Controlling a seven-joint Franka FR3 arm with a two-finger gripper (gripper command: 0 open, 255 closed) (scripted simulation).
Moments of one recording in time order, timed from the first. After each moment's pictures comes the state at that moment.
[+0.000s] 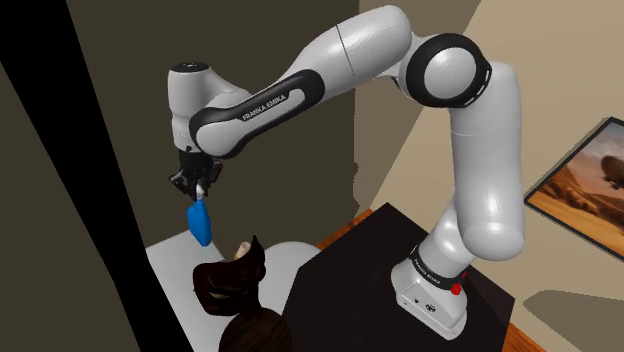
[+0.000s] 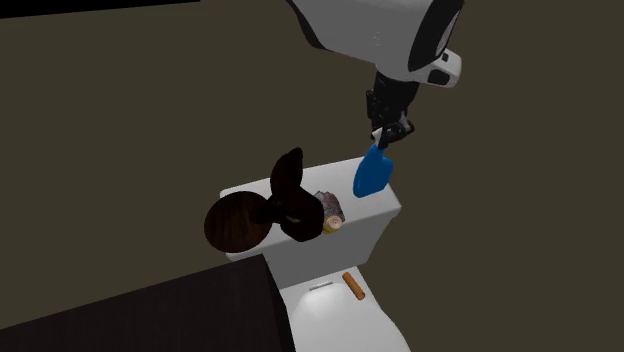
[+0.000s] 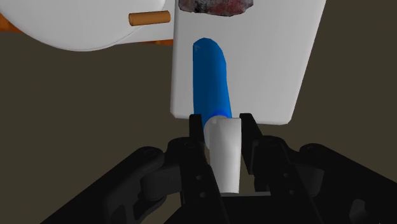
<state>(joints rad) 0.34 0.58 0.31 -1.70 -0.22 2.25 0.66</state>
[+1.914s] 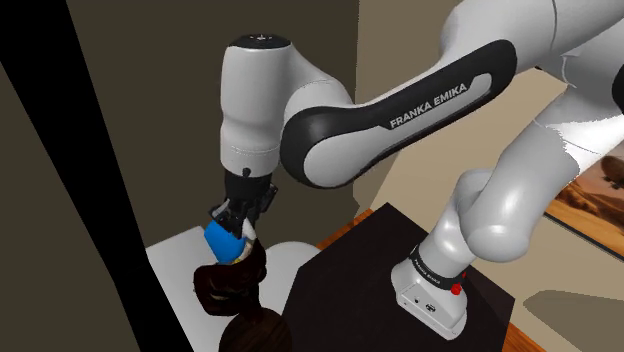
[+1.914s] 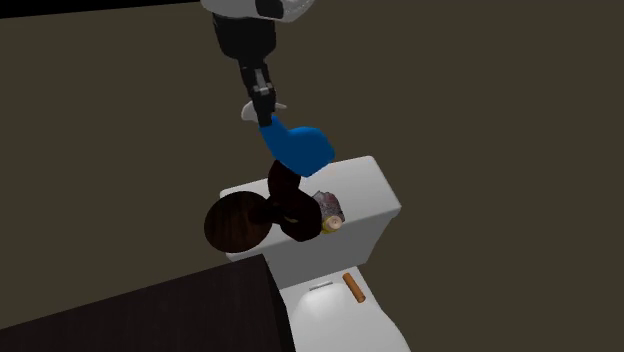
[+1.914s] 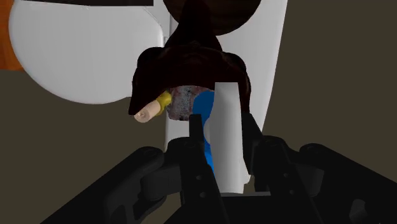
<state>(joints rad) 0.41 -0.06 0.50 -2.27 0.04 2.22 0.80</state>
